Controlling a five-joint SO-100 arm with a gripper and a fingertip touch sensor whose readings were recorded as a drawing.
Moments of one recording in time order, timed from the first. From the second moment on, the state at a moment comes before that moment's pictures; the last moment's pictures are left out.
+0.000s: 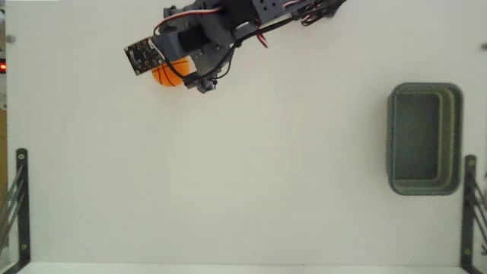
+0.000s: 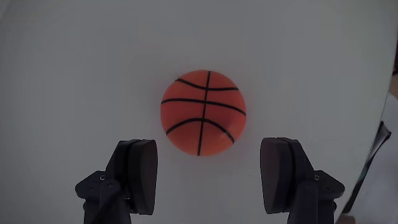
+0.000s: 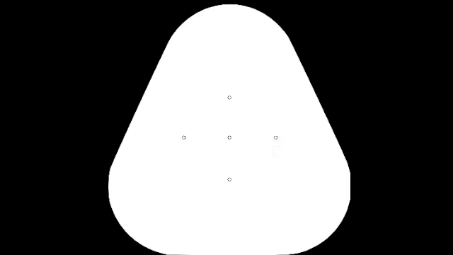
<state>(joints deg) 62.2 118.5 110.7 67.0 -0.3</state>
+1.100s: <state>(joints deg) 61.3 110.4 106.0 62.9 -0.3</state>
